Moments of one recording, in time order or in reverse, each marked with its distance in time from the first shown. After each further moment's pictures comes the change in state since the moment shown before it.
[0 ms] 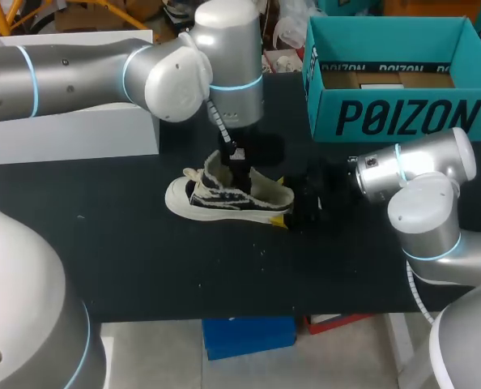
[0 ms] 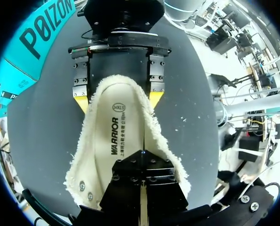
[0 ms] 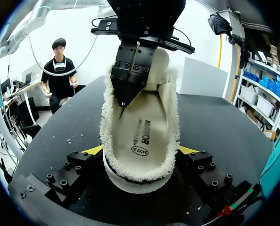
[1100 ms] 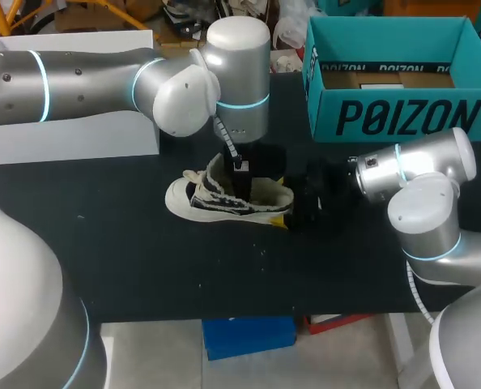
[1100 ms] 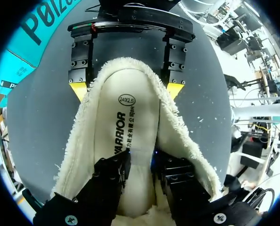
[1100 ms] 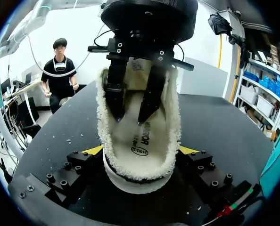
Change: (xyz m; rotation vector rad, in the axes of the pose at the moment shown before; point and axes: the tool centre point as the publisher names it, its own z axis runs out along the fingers) left arm -0.013 0.004 0.026 -0.056 -0.075 -0.072; right arm 0.000 0.000 0.000 0.001 0.000 0.000
